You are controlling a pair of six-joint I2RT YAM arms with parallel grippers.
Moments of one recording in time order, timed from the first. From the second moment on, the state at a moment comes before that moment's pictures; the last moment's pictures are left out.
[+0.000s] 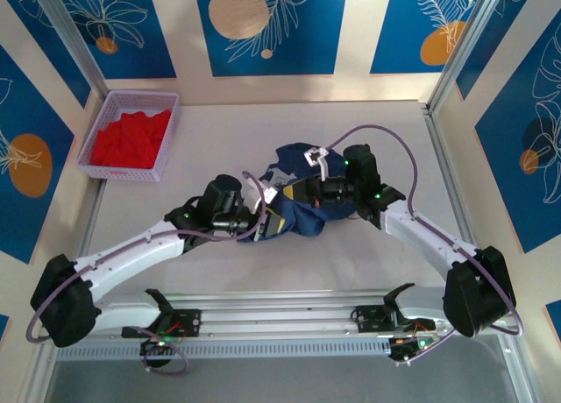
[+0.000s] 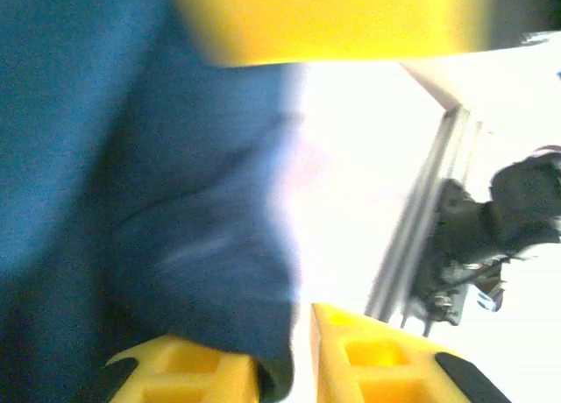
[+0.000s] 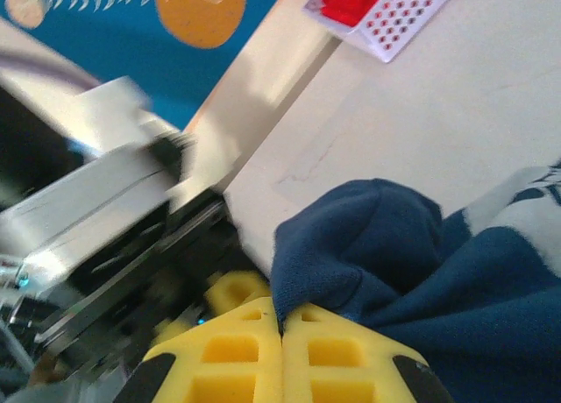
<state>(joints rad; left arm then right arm) -0.82 1.20 0.82 -0.17 0.46 -0.28 0.47 1.26 0.84 -0.01 -0.85 0.50</state>
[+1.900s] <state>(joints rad) -0.66 1.23 0.92 -0.18 0.44 -0.51 0.68 1.10 0.99 -0.54 -0.18 0.35</state>
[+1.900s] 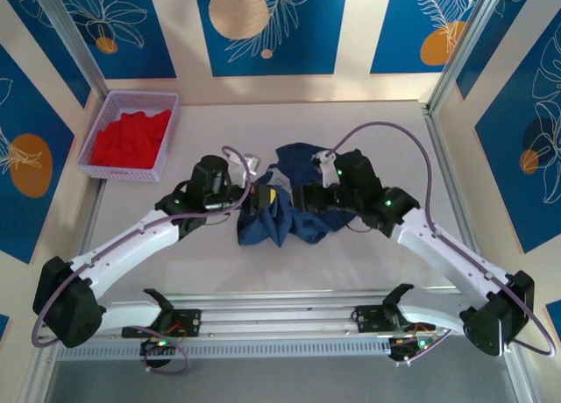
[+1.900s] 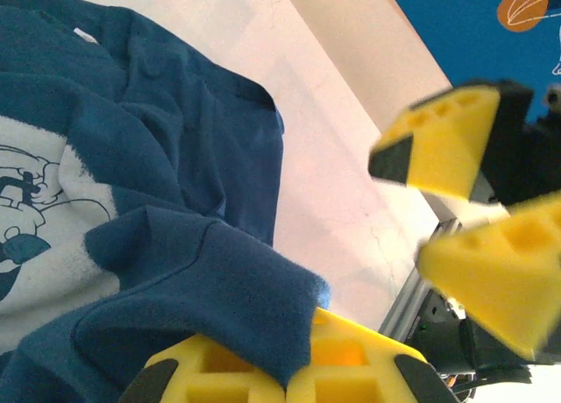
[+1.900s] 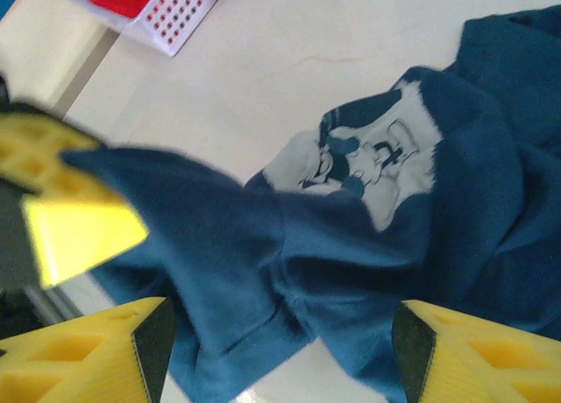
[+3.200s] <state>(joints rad) -0.51 1.10 0.88 -0.41 0.34 -0.44 0.55 1.14 0.74 -0.04 -0.89 0.34</state>
